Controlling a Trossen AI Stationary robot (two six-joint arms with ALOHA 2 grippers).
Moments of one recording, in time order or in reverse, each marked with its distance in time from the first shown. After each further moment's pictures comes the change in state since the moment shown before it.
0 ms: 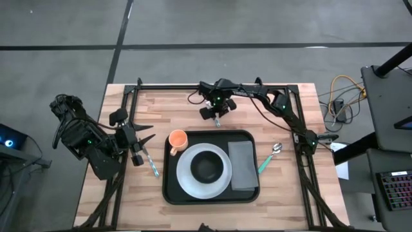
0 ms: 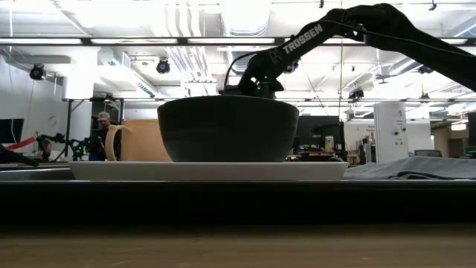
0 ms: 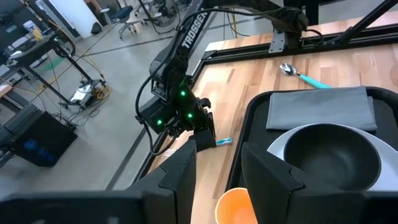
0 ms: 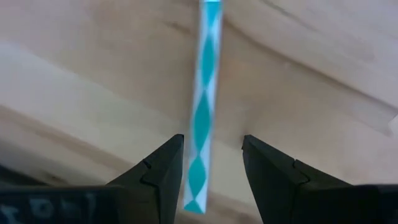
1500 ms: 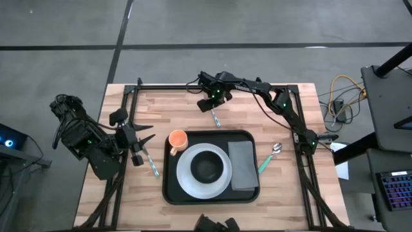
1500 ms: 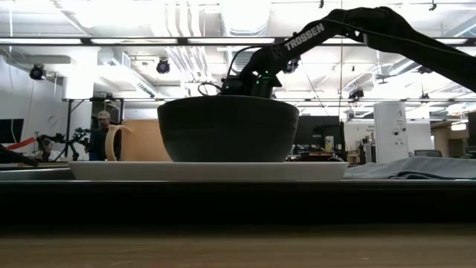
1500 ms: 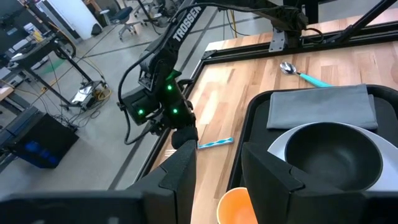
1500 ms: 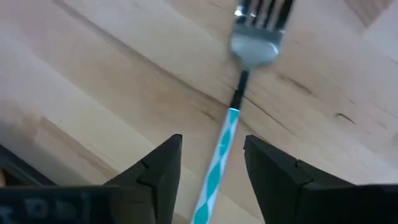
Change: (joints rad) left arm 0.000 0.000 0.000 0.000 0.000 0.012; right arm -0.044 0.002 0.093 0.078 0.025 -0.173
